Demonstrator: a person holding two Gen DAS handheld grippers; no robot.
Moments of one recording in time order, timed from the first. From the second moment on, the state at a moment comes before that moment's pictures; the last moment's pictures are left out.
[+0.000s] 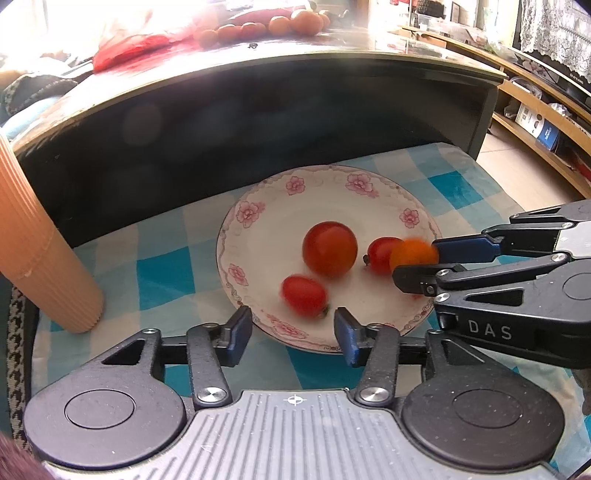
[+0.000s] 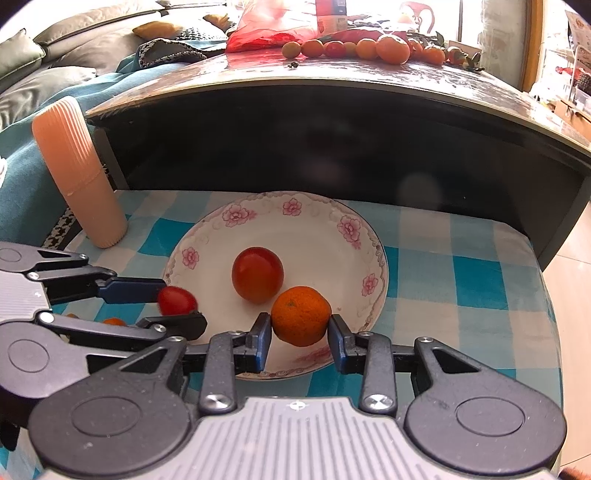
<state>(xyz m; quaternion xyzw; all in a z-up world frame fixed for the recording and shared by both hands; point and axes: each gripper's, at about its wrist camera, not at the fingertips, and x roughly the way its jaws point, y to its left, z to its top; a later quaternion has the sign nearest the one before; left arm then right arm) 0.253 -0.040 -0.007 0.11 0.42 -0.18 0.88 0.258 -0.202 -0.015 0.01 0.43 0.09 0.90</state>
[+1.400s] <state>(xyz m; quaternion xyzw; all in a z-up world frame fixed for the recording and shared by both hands) 0.210 -0.029 0.011 0.13 0.39 -0.19 0.89 0.225 -0.197 0.014 0.02 0.41 0.08 0.91</state>
